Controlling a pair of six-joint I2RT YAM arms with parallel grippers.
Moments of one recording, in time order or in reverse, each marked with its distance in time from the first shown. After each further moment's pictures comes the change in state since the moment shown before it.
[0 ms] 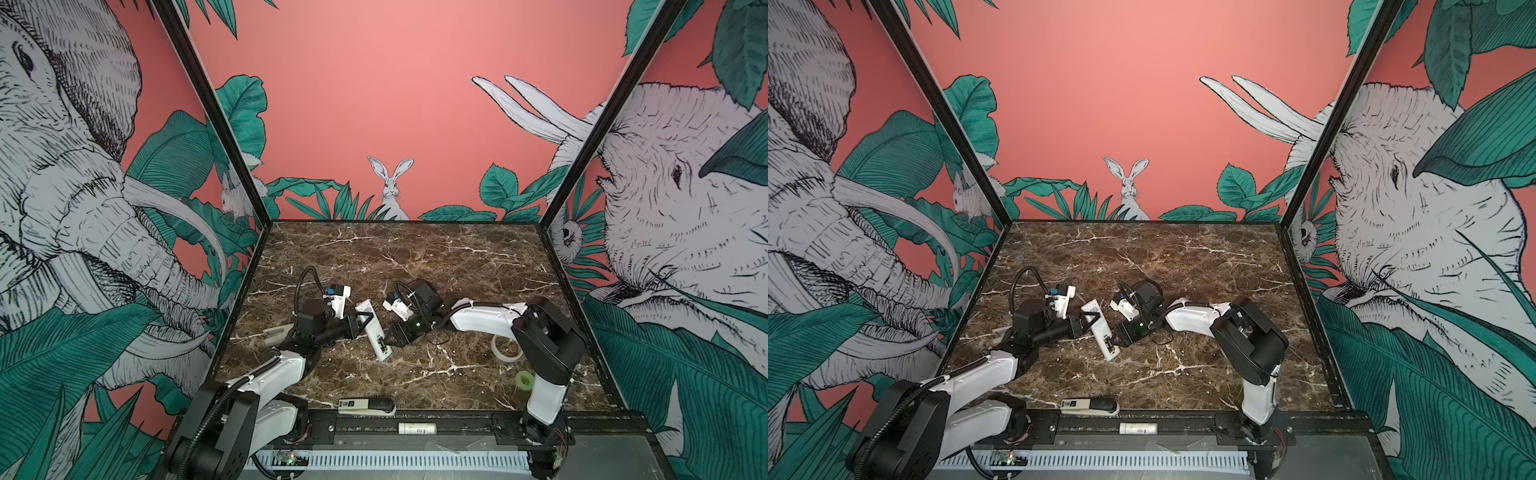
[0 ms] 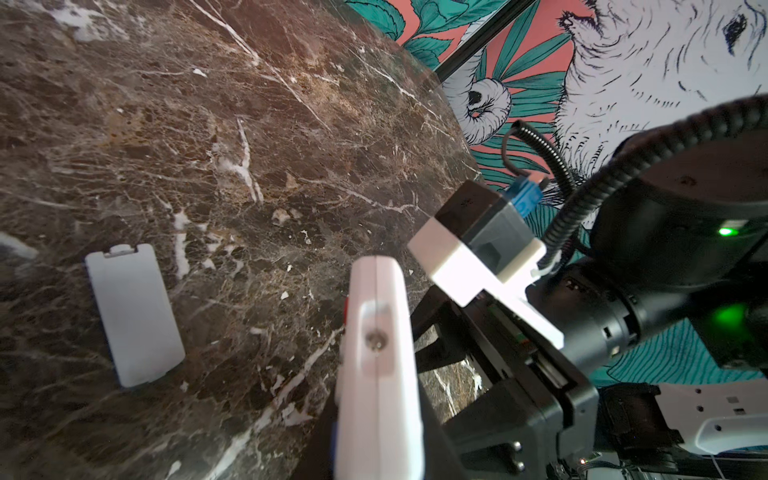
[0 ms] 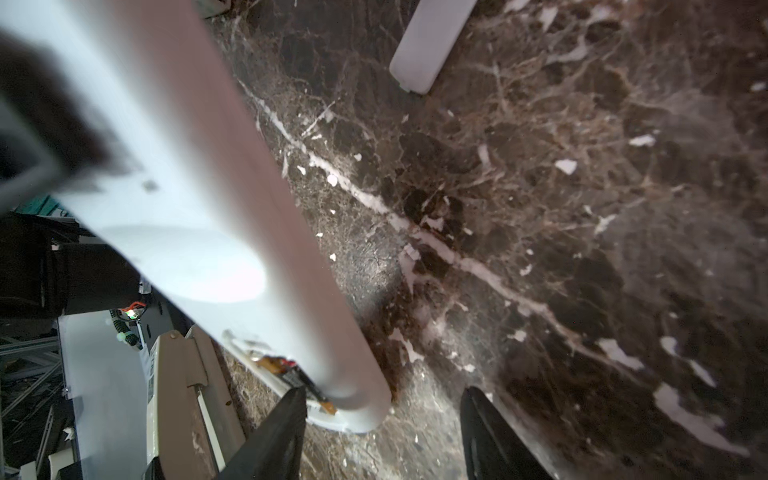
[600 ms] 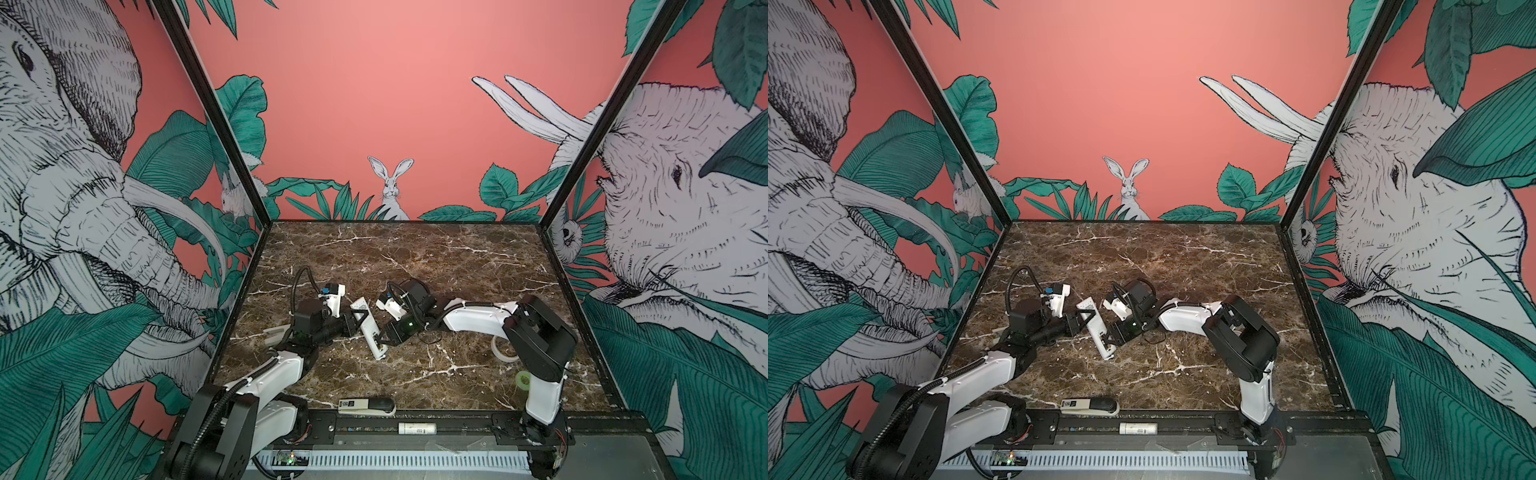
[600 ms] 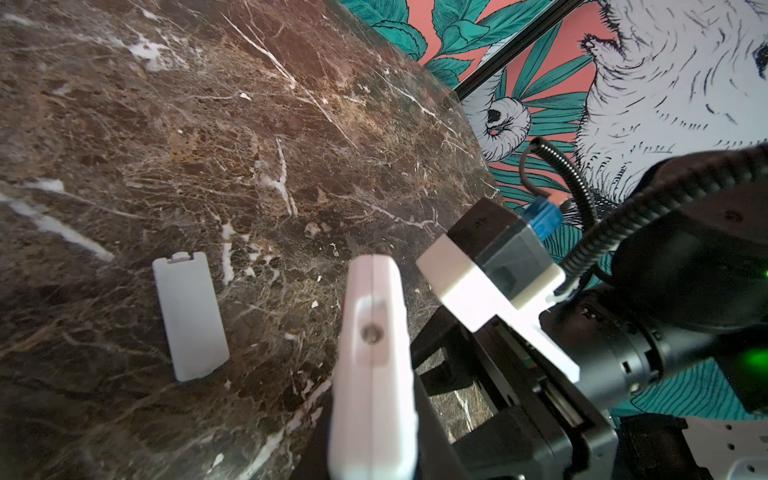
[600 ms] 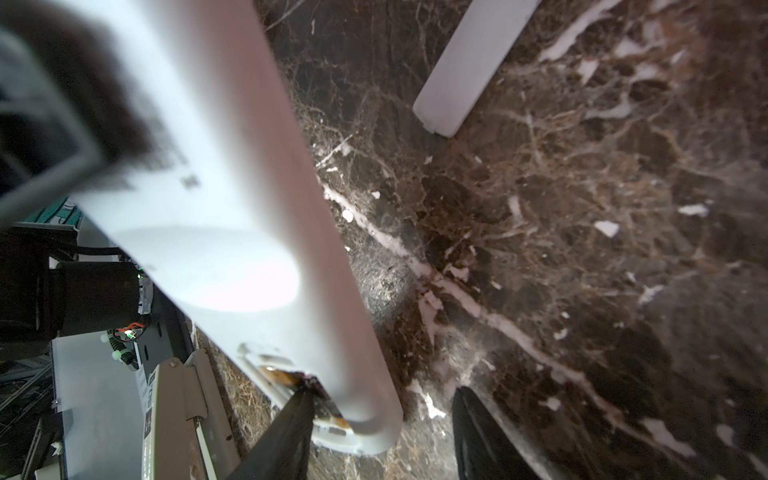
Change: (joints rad) left arm 0.027 -0.016 0.000 -0.026 -0.033 0.006; right arm 0.030 0.035 0.037 0.044 0.019 0.022
